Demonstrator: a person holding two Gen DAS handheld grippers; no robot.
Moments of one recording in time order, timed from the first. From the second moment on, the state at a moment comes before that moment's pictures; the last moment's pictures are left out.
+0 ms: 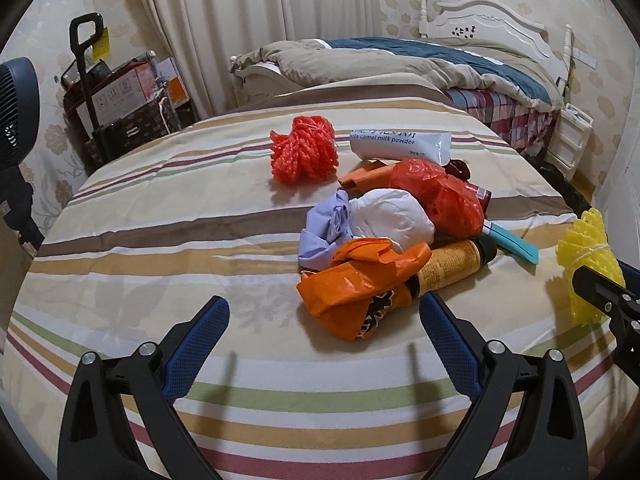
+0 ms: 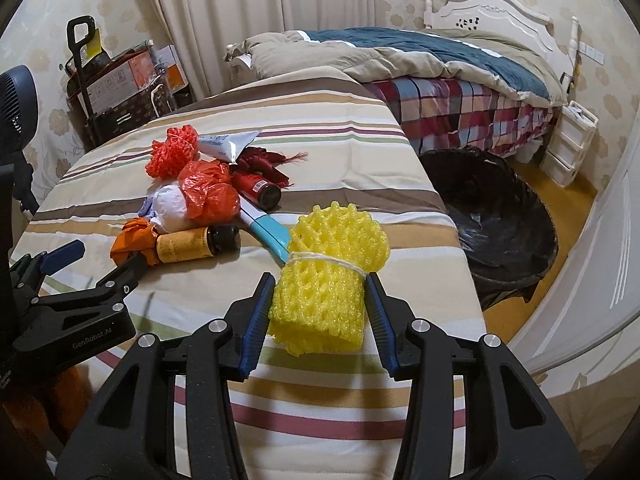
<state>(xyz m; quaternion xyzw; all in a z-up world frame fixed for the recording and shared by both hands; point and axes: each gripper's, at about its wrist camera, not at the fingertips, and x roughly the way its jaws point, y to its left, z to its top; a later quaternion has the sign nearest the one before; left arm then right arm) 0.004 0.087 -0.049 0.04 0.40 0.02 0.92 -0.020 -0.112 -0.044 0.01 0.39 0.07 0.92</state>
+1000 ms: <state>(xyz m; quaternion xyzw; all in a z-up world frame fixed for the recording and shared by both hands) -0.011 0.092 -0.046 0.02 0.40 -0.02 0.92 -0.023 -0.117 -0.048 0.02 0.40 0.07 0.92</state>
